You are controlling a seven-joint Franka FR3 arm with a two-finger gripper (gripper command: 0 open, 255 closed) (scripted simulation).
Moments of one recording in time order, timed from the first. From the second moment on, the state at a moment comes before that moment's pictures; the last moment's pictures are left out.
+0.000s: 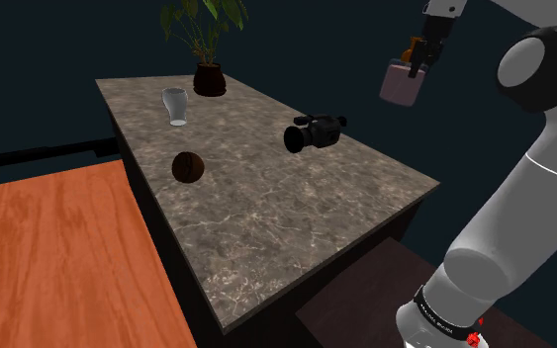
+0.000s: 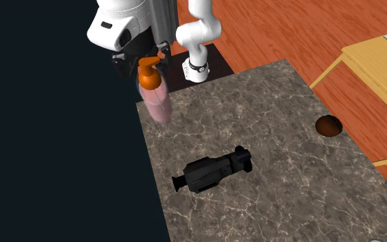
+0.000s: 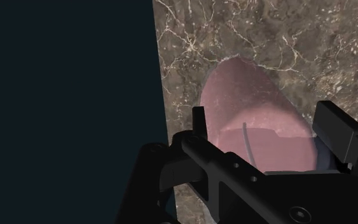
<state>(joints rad) -0.12 -0.01 -0.60 -1.35 0.00 1.35 -0.66</state>
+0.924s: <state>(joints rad) 0.02 -0.10 -0.45 -1.46 -0.04 1.38 -0.38</state>
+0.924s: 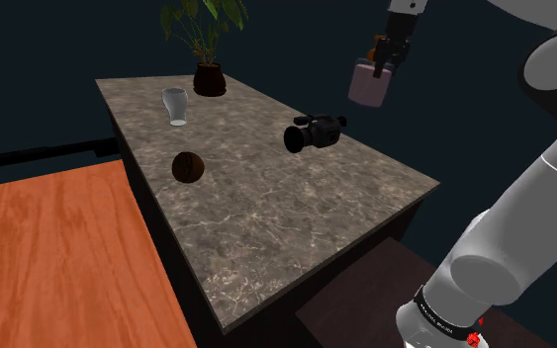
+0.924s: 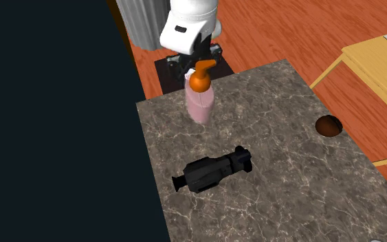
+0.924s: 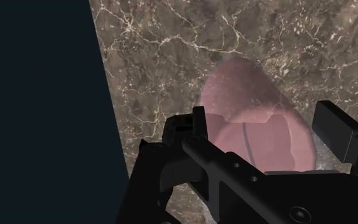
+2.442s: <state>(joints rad) 0.24 0.09 -0.19 -1.39 0.01 1.49 0.12</state>
